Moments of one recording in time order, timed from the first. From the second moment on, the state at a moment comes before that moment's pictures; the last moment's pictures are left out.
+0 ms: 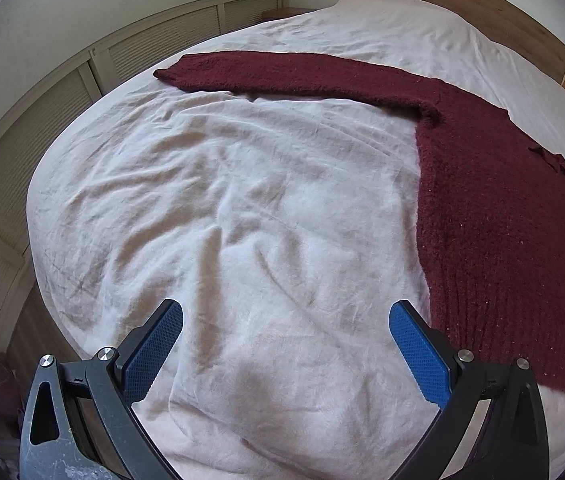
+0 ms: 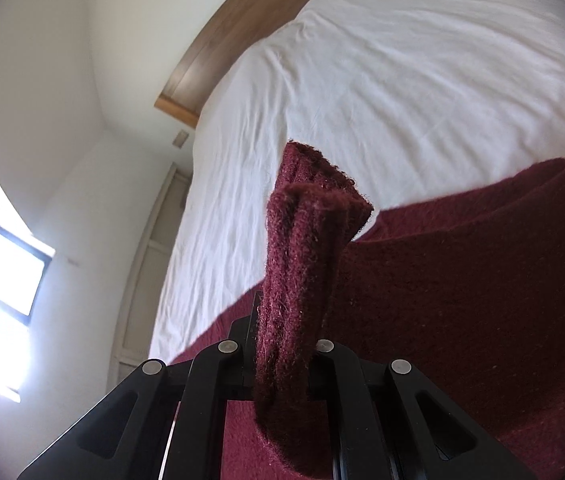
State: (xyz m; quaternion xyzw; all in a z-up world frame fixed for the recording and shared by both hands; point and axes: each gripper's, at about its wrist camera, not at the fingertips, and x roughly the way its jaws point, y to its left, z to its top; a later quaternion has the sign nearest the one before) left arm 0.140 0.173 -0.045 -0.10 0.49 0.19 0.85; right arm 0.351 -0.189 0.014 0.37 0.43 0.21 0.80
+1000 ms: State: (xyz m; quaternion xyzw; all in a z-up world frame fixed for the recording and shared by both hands) left arm 0.149 0.180 -0.065 -0.10 0.50 0.19 0.84; right arm 0.338 0.008 -0.038 0.15 0.52 0.25 0.80
